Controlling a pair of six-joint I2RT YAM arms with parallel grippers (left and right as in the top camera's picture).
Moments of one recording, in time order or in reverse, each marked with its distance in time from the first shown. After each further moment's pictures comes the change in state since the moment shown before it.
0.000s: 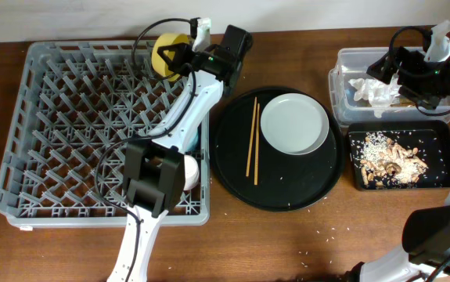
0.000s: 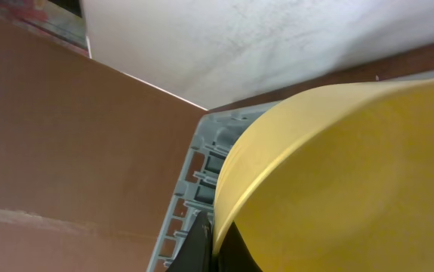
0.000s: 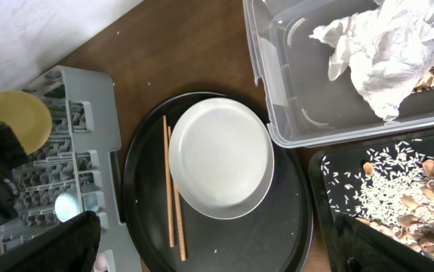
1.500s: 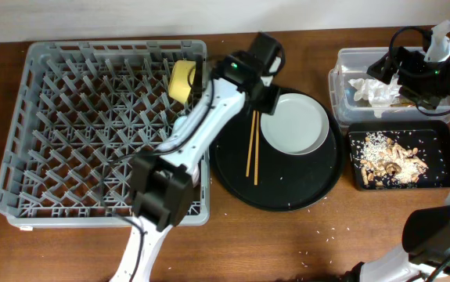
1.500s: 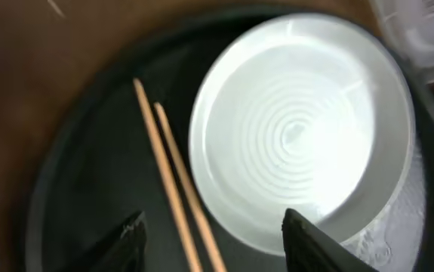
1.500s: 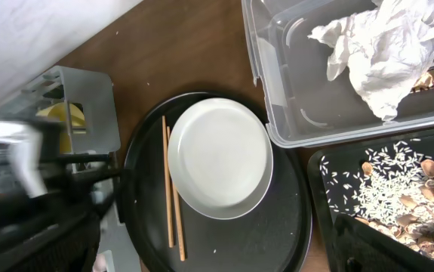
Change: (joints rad) left arm -0.135 -0.075 0.011 -0.184 1.451 -0.230; right arm 0.000 0.000 0.000 0.000 0.004 0.000
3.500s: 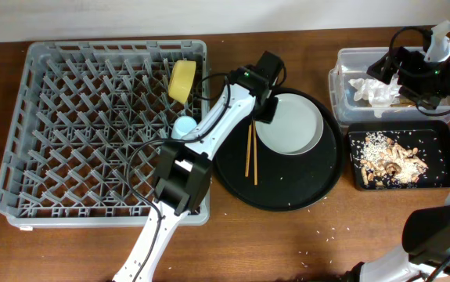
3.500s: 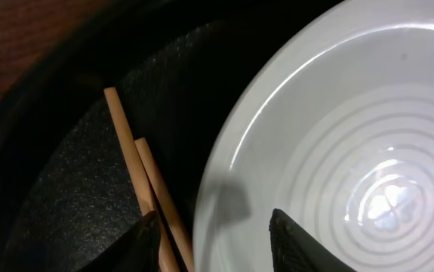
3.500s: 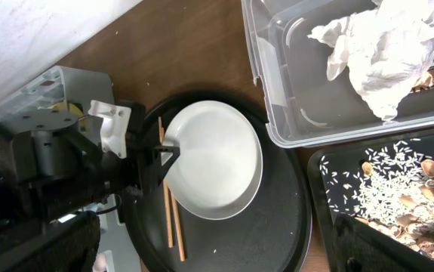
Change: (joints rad) left arm 0.005 0.259 0.166 -0.021 -0.049 -0.023; right arm 0.000 0.000 0.000 0.000 0.000 0.000
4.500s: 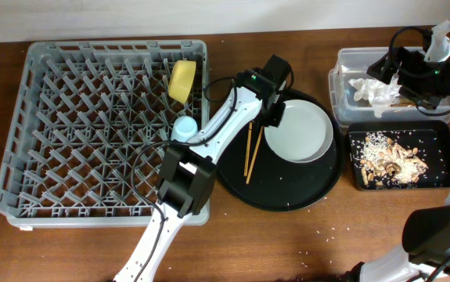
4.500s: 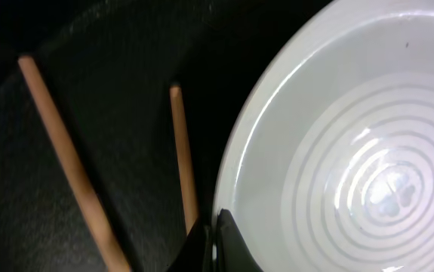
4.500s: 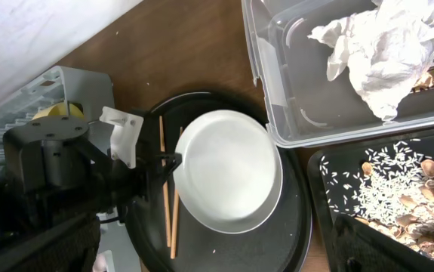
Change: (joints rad) left arm -0.034 0.005 0.032 -0.057 0.046 0.010; right arm 0.000 0.000 0.000 0.000 0.000 0.000
